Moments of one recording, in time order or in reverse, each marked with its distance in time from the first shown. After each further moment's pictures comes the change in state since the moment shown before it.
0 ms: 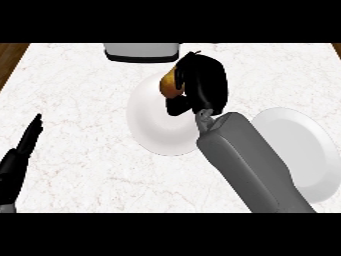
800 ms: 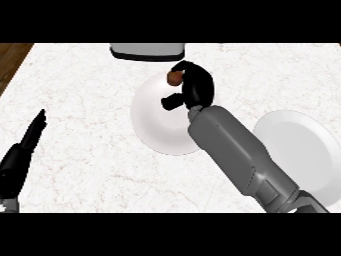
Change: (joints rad) left arm -0.036 -0.006 0.003 0.018 -0.013 -0.023 -0.008; right arm -0.160 0.013 0.103 0.575 -0.433 -0.419 -0.153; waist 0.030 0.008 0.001
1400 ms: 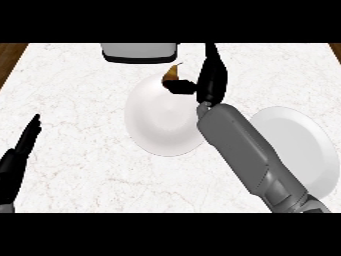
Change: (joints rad) left arm 0.033 -0.007 0.023 -0.014 0.000 0.005 0.011; right arm 0.042 -0.024 -0.098 -0.070 -0.124 -0.314 -0.162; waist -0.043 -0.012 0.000
